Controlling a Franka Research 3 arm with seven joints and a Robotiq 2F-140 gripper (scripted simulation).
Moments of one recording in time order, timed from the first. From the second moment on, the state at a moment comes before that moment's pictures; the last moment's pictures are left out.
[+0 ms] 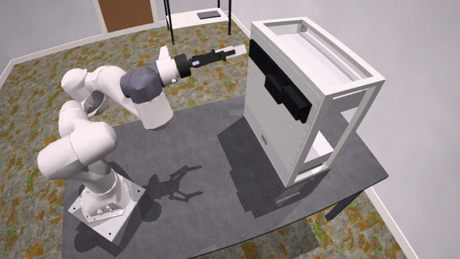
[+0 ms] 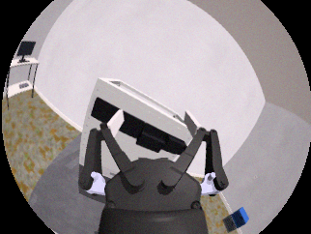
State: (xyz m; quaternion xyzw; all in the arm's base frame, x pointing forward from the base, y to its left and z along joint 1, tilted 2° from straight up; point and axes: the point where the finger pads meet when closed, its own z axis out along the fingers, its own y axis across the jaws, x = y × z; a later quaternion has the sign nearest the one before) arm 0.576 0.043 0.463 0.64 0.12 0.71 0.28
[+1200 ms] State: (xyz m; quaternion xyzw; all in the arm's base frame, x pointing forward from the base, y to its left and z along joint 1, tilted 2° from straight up) arm 0.575 0.019 0.400 0.61 0.27 0.62 0.41
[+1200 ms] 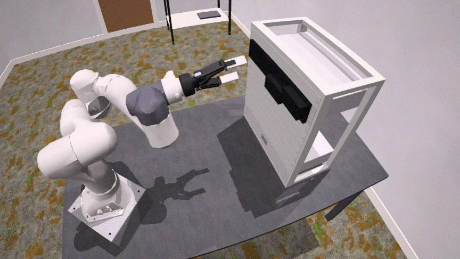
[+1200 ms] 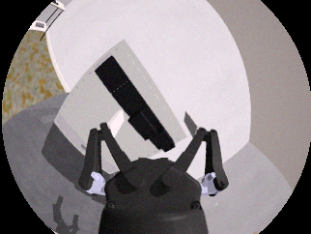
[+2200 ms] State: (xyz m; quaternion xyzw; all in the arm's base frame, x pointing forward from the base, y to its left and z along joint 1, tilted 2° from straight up) arm 0.565 -0.023 0.333 0.57 0.39 0.51 0.51
